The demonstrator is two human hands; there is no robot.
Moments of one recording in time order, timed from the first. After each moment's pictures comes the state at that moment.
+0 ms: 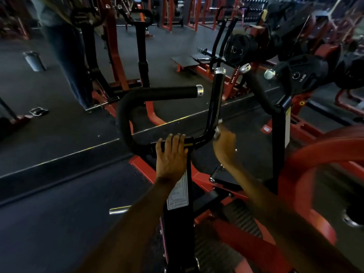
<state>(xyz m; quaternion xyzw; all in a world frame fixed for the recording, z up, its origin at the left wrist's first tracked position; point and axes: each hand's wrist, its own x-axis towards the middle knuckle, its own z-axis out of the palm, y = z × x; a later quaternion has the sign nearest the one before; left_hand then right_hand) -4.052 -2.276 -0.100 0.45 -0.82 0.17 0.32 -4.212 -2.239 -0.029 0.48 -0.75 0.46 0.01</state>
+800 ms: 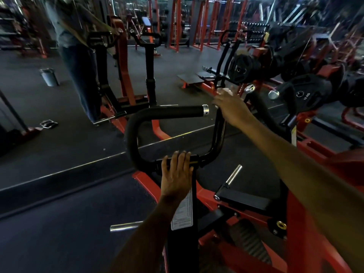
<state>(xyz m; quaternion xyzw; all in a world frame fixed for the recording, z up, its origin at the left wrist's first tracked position) -4.052 -2.277 -0.101 0.44 -0.82 0.16 0.33 -4.278 -2.335 0.076 0.73 -0.63 0.09 0.26</state>
